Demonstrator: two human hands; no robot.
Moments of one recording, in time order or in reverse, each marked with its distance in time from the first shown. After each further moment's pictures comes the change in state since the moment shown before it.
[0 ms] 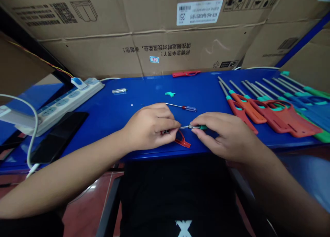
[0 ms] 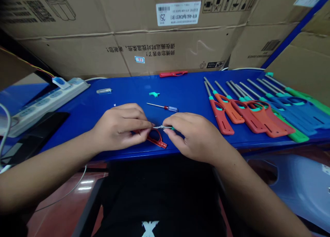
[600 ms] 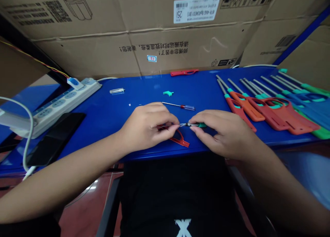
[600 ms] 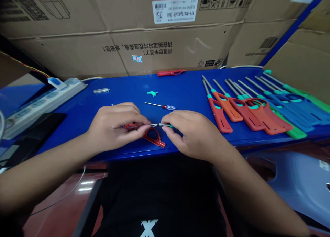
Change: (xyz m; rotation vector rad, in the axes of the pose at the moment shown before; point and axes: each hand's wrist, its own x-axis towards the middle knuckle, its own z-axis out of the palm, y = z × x) left_hand 0.004 0.008 -0.005 -0.070 -0.009 -0.152; right_hand 0.001 0.002 0.002 -0.017 -0.001 0.041
